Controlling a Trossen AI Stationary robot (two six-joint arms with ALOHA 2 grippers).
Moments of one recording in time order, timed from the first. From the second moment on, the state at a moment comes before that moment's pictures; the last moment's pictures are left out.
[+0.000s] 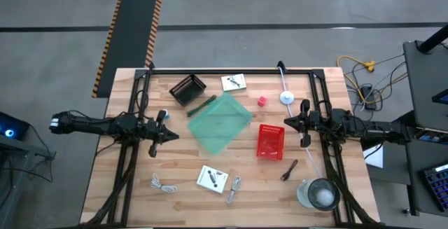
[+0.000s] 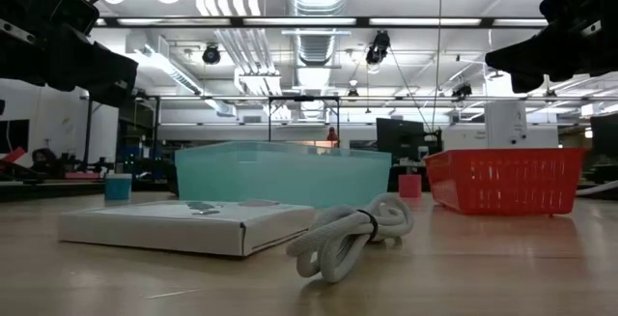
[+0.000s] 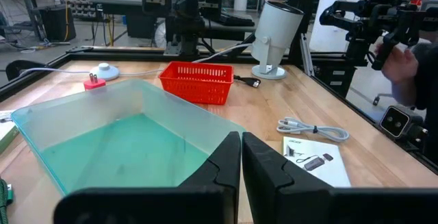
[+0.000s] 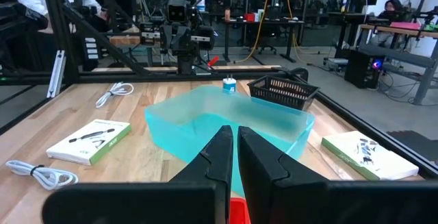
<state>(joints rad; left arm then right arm) -0.11 0.17 0.01 0.02 0.02 -0.07 -0.05 0.02 0.04 -0.05 0.06 0.02</state>
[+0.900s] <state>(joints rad) -0.11 0.17 0.01 0.07 0.02 -0.07 -0.05 0.02 0.04 0.00 0.06 0.02</state>
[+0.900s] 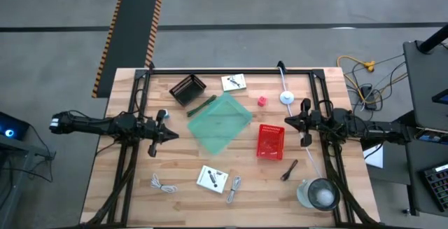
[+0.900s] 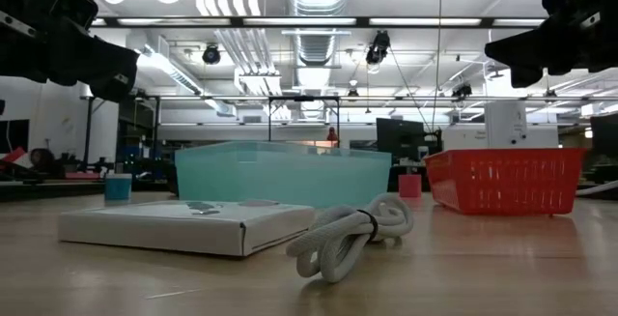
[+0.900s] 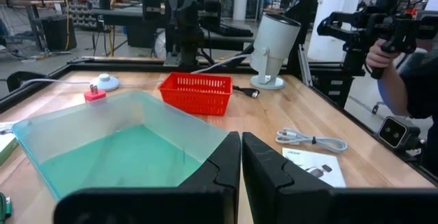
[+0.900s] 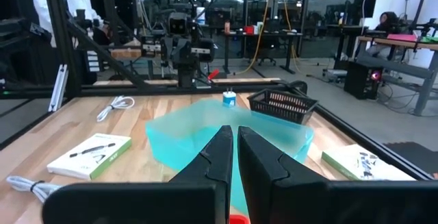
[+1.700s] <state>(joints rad) -0.11 0.19 0.01 0.28 -0.15 0.03 -0.05 0.20 0.04 0.17 0.31 0.05</state>
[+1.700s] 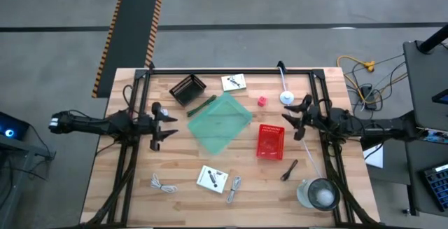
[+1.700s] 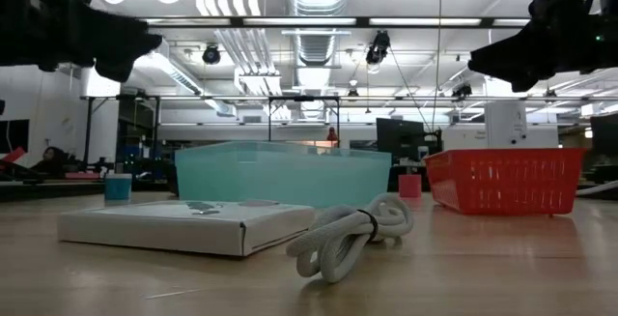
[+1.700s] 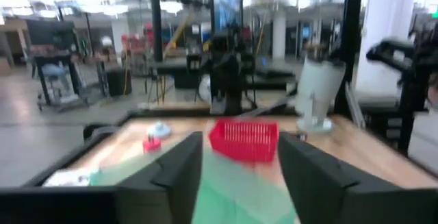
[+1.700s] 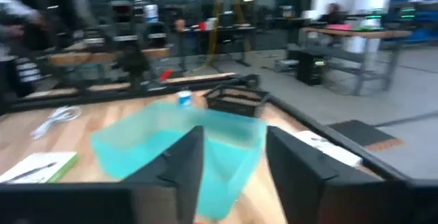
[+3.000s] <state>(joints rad) -0.11 0.34 0.01 0.45 -0.24 0.03 -0.05 0.59 0.34 -0.04 0.38 0.14</state>
